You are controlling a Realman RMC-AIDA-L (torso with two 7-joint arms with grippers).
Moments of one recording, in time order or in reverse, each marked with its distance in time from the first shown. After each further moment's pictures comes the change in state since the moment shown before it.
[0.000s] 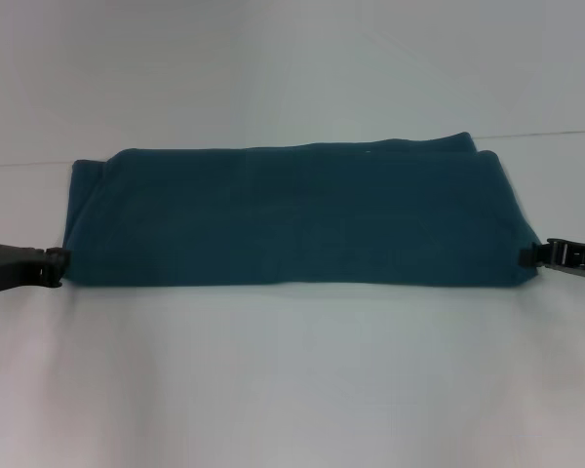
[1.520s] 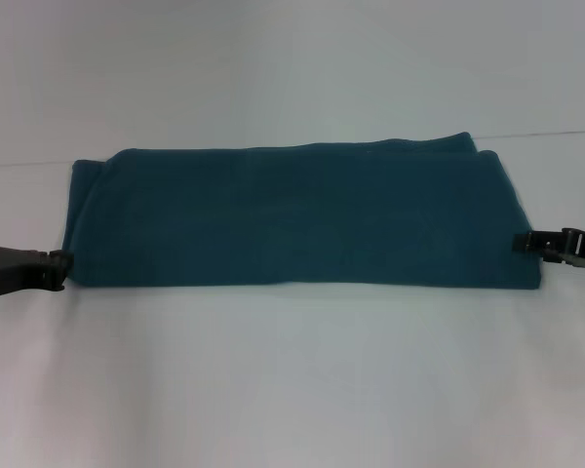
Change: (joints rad) left arm 0.010 -0.003 0.001 0.000 -0.024 0.009 0.023; right arm 0.001 -0.019 0.054 0.007 -0.003 -0.022 0.014
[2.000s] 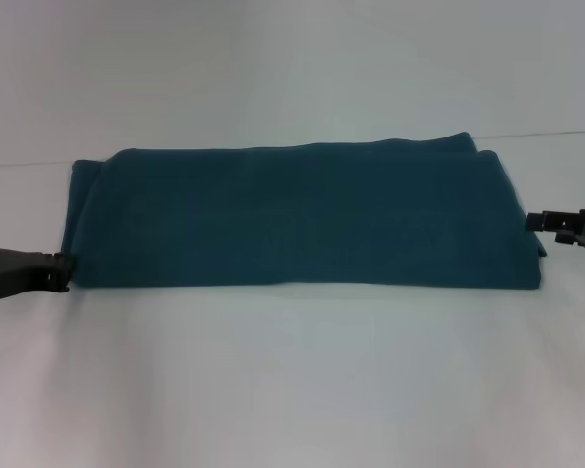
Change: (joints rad) left arm -0.010 -0.004 -0.008 -0.034 -0.010 -0.030 0.023; right arm -0.015 -0.026 0.012 -0.014 0.065 -0.048 -0.027
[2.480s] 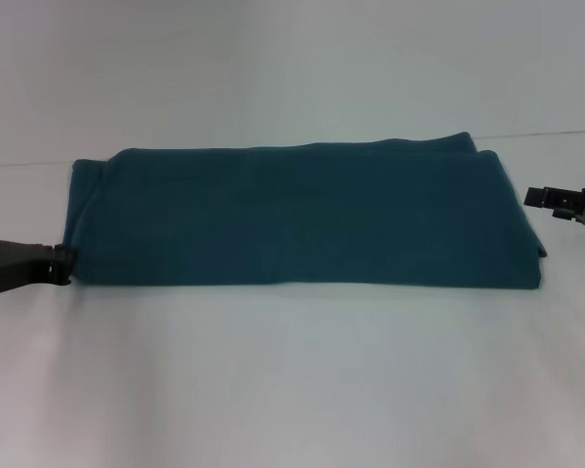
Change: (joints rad) left arm -0.012 -0.001 0.003 -0.013 -0.012 -0.032 0.021; right arm -0.014 0.010 0.005 -0.005 0.119 -0.001 -0.094
